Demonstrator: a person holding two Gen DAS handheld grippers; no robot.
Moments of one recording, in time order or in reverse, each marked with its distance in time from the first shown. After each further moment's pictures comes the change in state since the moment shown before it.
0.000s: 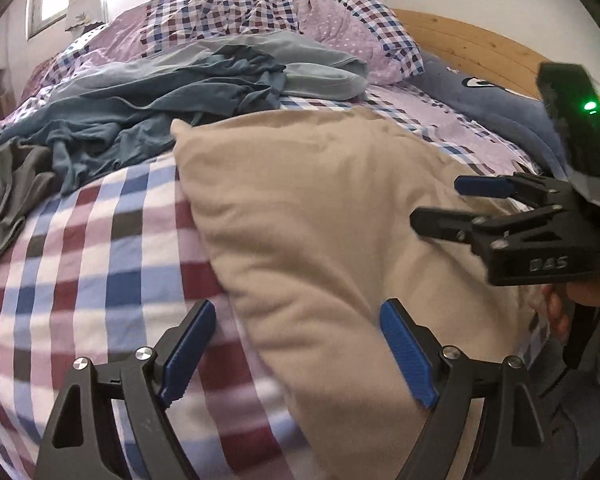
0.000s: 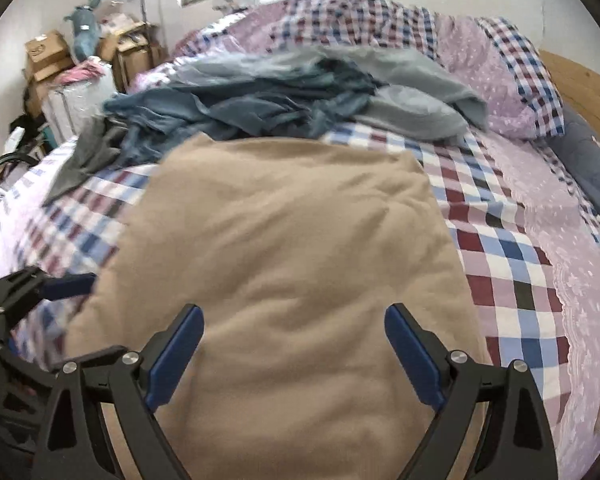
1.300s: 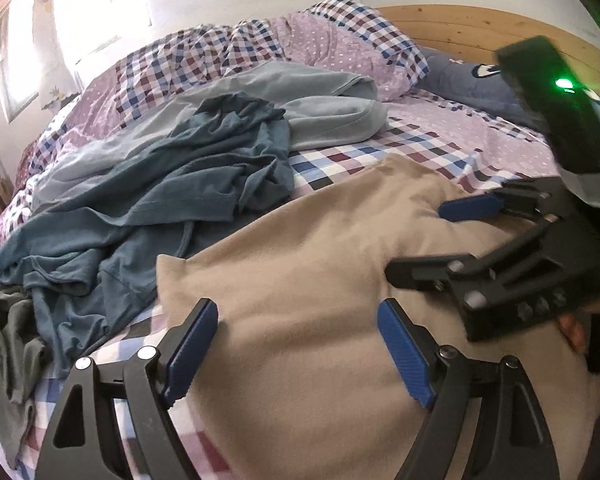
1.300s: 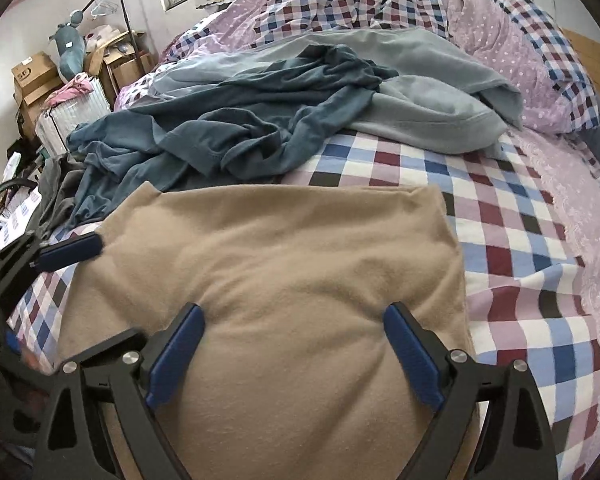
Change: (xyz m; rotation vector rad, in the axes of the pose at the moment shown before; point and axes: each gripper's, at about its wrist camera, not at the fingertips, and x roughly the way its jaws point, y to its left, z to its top) left arm 0.063 0.006 0.101 0.214 -0.104 0.120; right arm 0.096 -0.051 0.072 0.060 0.045 0.057
